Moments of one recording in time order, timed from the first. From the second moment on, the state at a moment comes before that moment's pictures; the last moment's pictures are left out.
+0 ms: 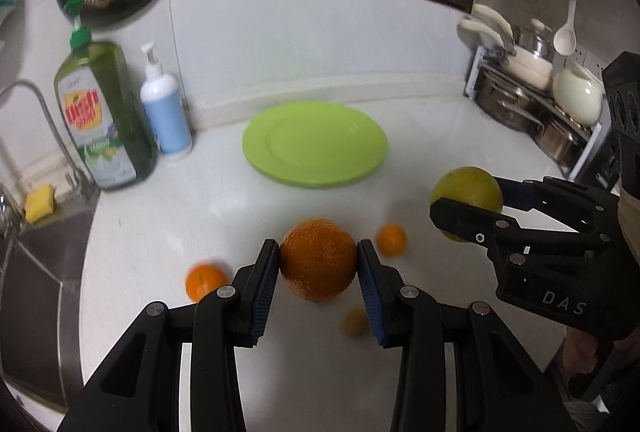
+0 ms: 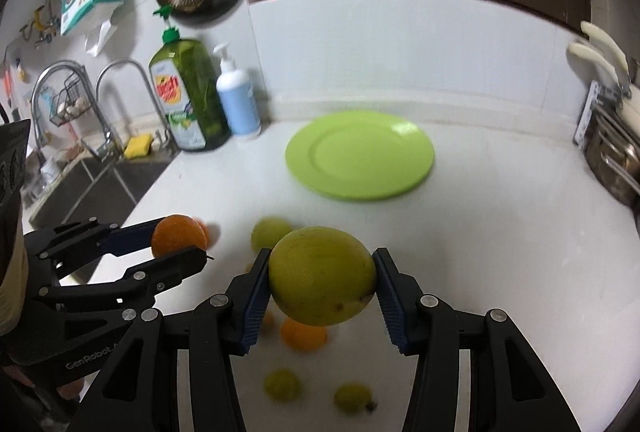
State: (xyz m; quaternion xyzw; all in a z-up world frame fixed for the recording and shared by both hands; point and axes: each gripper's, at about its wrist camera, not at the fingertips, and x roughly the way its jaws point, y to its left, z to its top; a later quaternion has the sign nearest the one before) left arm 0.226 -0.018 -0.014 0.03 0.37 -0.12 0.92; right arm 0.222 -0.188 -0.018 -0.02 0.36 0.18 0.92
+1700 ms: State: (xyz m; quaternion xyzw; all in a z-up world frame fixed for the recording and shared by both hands) left arm 0.502 -0.032 -0.058 0.04 0.45 -0.14 0.88; right arm 0.490 -0.185 -0.067 -0.03 0.44 0.12 0.89
